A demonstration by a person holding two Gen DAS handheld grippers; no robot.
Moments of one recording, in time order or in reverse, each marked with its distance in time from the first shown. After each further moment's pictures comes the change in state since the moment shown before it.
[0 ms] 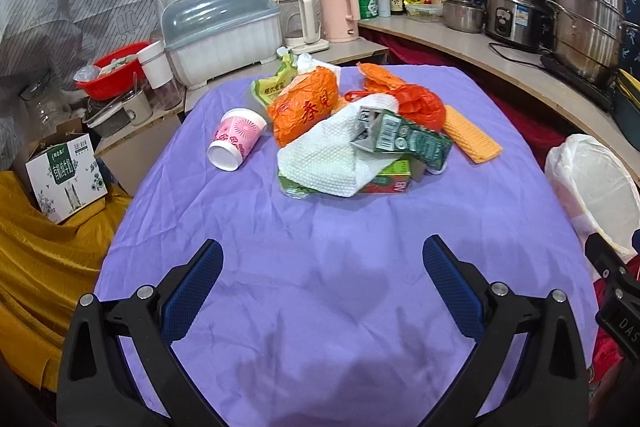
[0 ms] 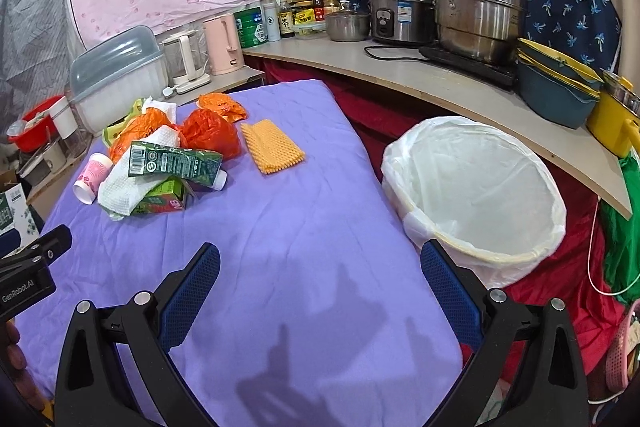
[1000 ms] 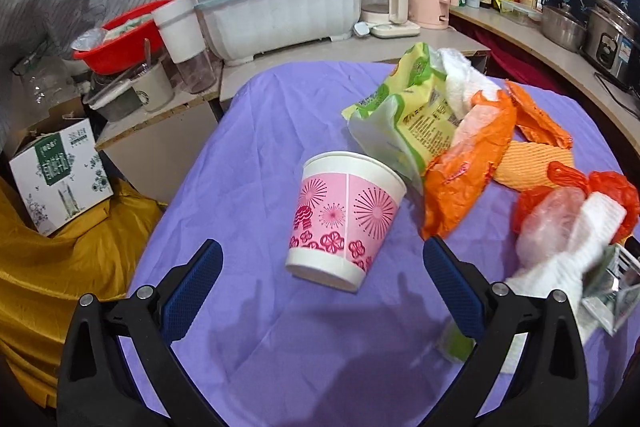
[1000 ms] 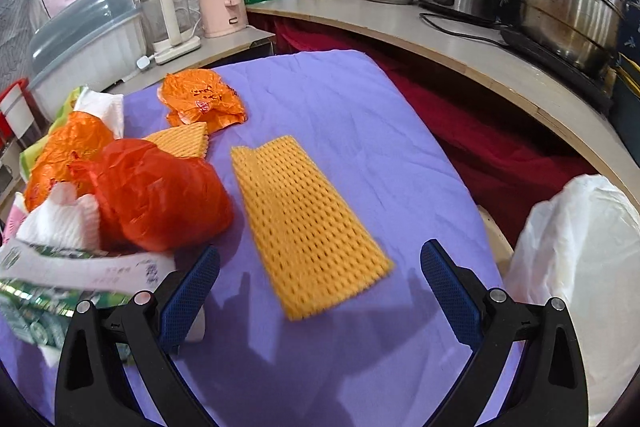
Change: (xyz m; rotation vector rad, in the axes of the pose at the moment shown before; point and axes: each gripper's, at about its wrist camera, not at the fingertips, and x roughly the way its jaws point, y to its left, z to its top) left arm 0.186 0.127 0.095 -0.120 0.104 0.095; right arm 0.217 0.059 0.096 -0.053 0.150 0.002
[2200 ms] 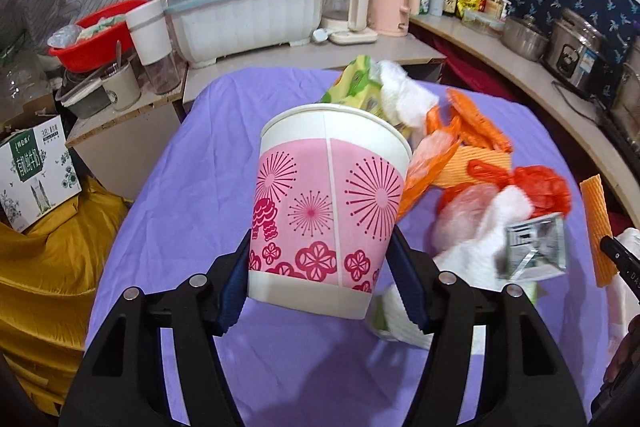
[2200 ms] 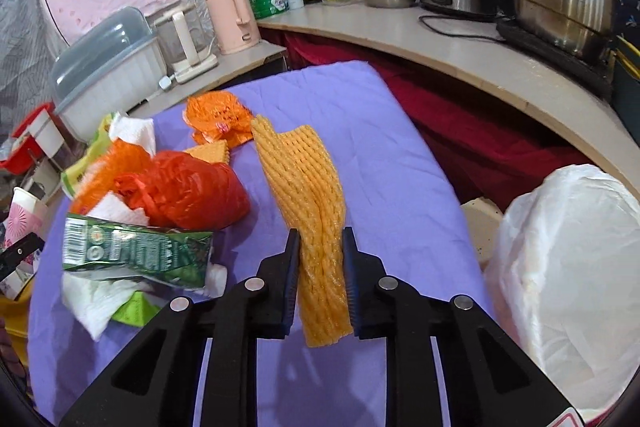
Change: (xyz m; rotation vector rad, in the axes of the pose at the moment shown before) left arm -0.050 -0.019 0.003 -0.011 -0.020 -0.150; right arm -0.057 -0.037 0.002 0.058 -0.024 0.115
